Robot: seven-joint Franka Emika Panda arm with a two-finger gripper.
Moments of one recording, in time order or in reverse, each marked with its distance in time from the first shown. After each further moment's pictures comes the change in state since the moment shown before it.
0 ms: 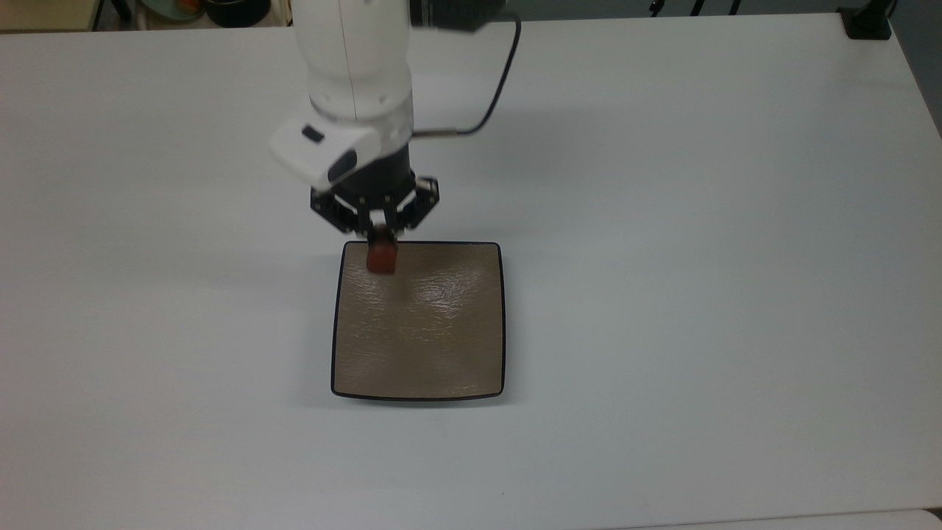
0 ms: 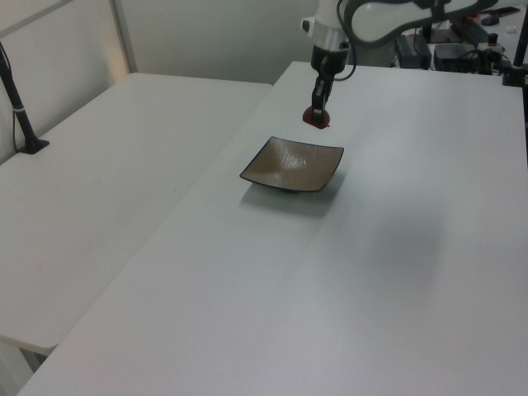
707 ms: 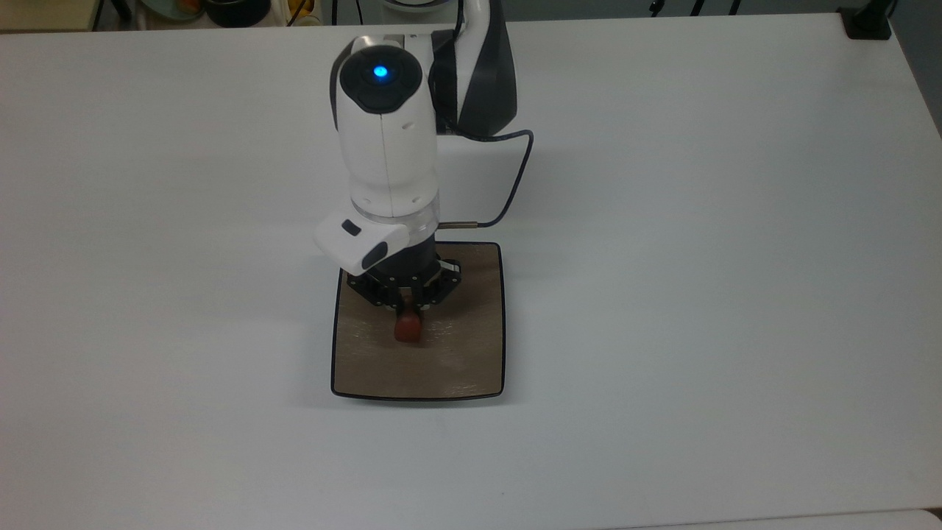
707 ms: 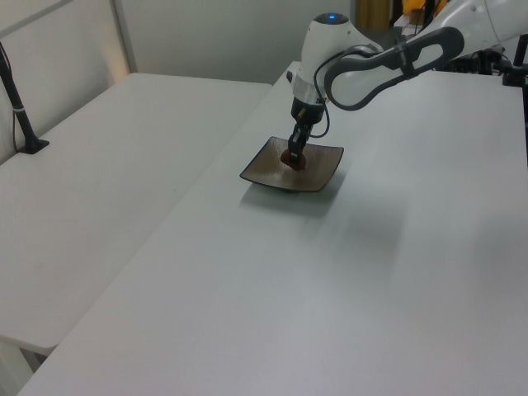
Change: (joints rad) arm 0.006 0.184 0.027 0.002 0.005 0.244 0.092
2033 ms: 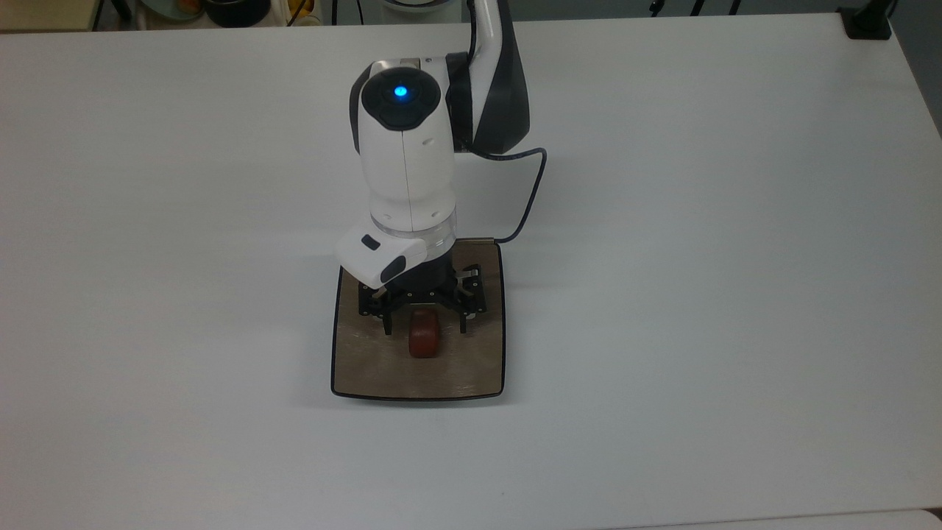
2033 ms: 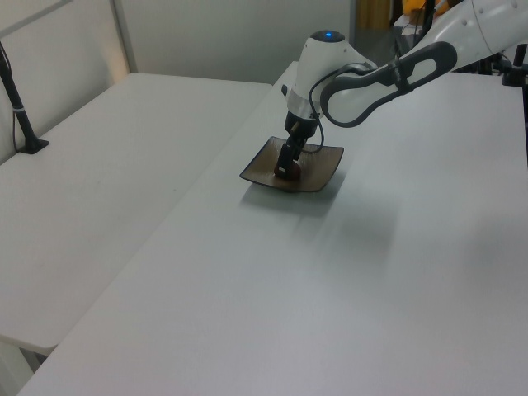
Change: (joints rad) arm 0.008 0.046 0.020 0.011 0.000 0.085 0.034
